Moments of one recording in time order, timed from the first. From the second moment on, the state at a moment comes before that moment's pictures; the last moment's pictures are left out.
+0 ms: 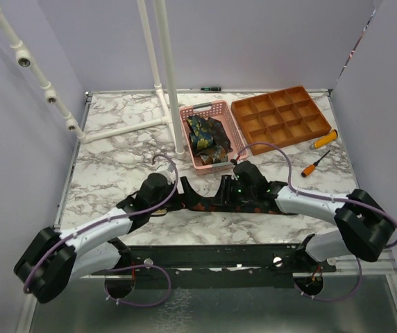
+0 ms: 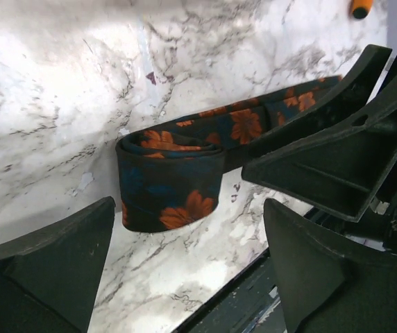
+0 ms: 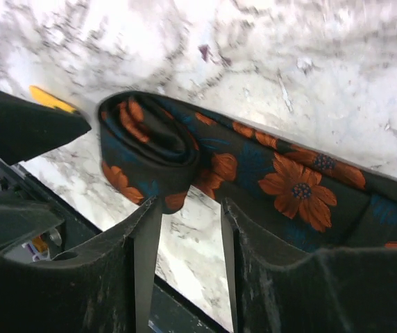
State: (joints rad) left arm -0.70 1.11 0.36 0.18 0.19 -0.82; right arm 0.80 1.43 0.63 0.02 -0.16 0.80
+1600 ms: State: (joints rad) left arm -1.34 1.08 0.43 -0.28 -0.55 -1.20; right arm 0.84 1.85 1.14 -0.32 0.18 0.91
